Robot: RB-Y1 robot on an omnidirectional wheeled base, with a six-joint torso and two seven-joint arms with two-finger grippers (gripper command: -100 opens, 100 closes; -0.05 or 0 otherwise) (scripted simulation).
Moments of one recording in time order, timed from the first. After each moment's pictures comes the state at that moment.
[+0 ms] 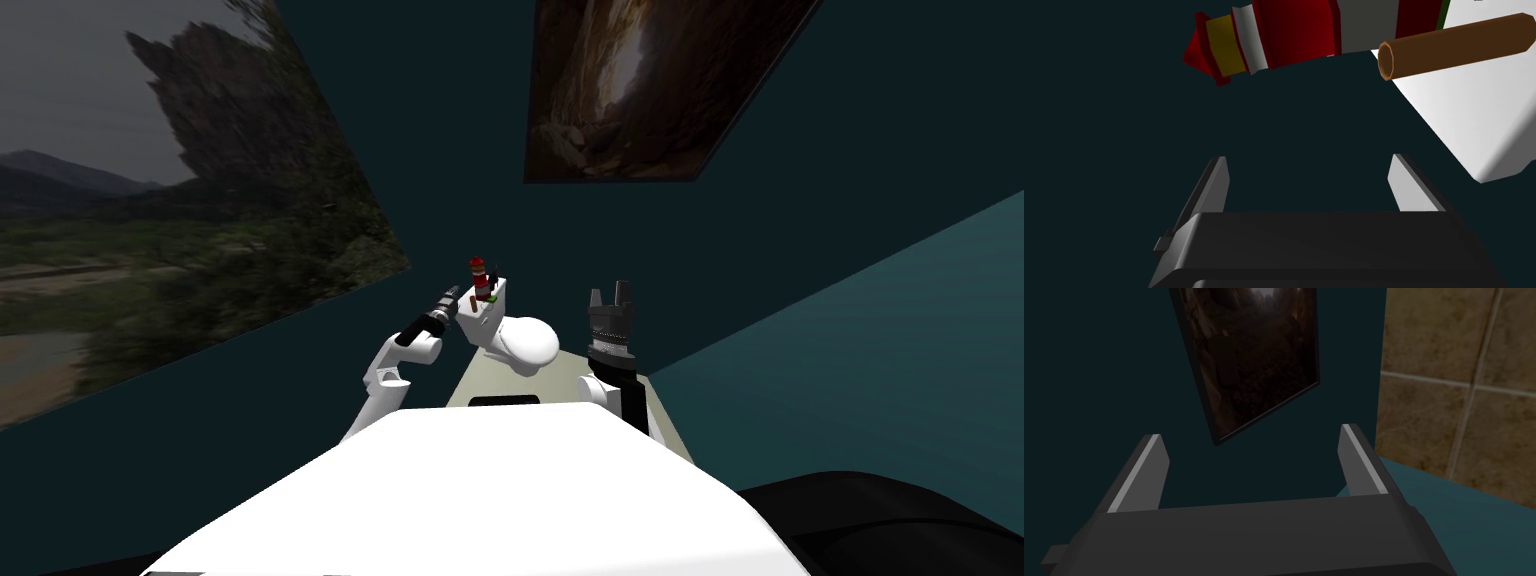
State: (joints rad) left arm 0.06 0.25 -0.06 -2.06 0.10 0.53 0.01; right arm 0.53 -0.01 0.01 -2.34 -0.08 -0.49 0.06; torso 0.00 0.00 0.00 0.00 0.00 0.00
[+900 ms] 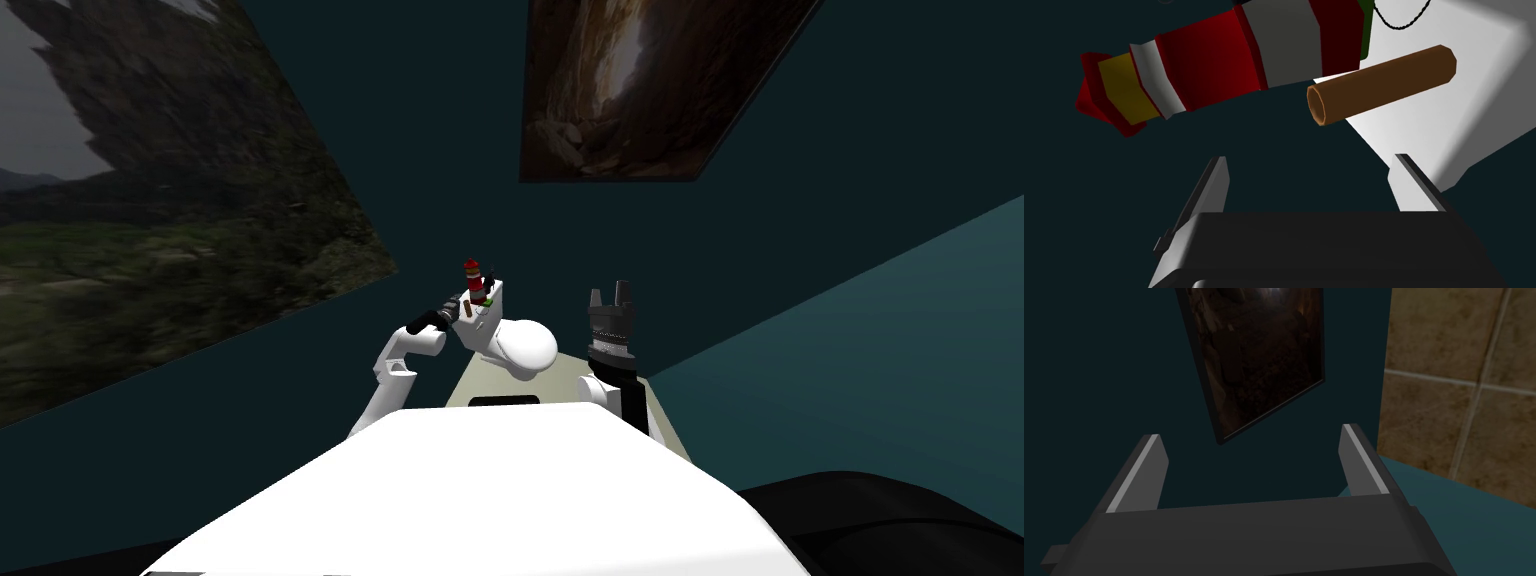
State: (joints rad) left arm -0.01 0.23 -0.05 -2.00 0.09 0.78 0.00; right arm 0.53 -0.01 0.01 -2.34 -0.08 -0.49 0.06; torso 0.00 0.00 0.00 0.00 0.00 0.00
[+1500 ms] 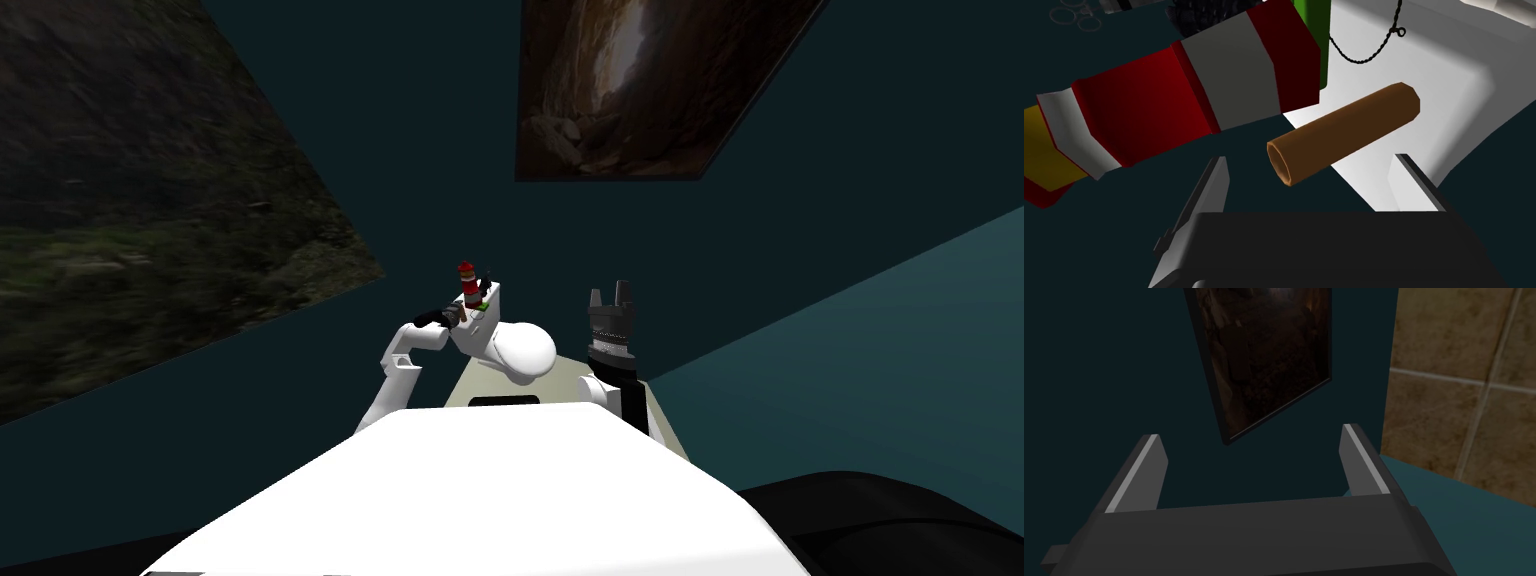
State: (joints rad) left arm -0.06 0.20 -0.03 -1.94 0.09 0.95 -0.02; right arm 0.53 -0.01 0.01 -2.34 -0.08 -0.49 0.06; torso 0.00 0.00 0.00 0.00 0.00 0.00
